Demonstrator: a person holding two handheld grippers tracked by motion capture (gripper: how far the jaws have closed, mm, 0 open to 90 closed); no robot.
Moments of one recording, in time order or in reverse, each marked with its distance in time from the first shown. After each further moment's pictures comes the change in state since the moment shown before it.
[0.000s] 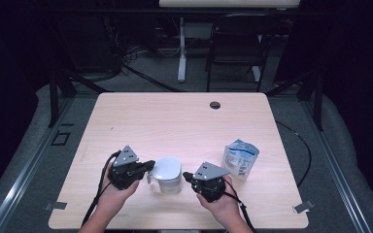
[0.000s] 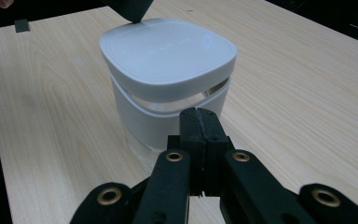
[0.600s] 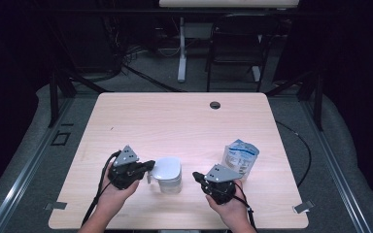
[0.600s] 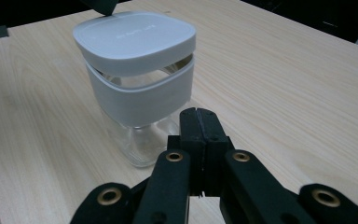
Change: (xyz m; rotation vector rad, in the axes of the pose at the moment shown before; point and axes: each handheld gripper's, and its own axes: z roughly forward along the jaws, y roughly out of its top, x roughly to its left) left arm 0.000 0.000 0.000 0.001 -0.001 0.000; right arm -0.009 -0.015 -0.018 -0.027 -0.063 0.045
